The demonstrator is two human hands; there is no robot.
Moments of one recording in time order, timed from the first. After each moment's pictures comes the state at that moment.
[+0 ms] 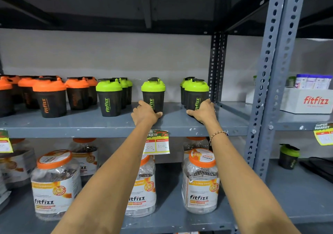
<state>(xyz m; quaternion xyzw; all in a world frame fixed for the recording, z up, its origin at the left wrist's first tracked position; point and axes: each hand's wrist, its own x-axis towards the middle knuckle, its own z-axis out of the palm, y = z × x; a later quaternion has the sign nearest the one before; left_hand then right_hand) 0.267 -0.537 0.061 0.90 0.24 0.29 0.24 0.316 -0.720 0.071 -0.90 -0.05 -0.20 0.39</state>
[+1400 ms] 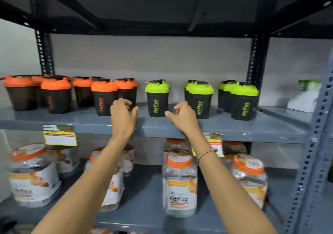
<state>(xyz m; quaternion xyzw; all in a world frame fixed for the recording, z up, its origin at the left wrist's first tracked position) 0.150 -0.339 0.043 0.78 0.16 0.54 0.27 0.201 -0.519 0.066 -0.84 -0.24 -0.20 0.44</state>
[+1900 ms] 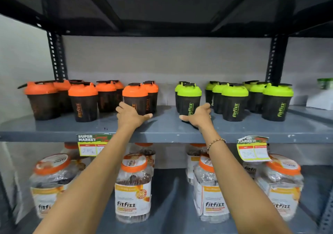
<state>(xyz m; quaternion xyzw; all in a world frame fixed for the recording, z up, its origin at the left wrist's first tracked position) 0.147 -0.260 0.058 0.83 0.27 0.34 0.35 0.224 -0.461 0.064 -0.86 -0.09 -0.12 0.48</state>
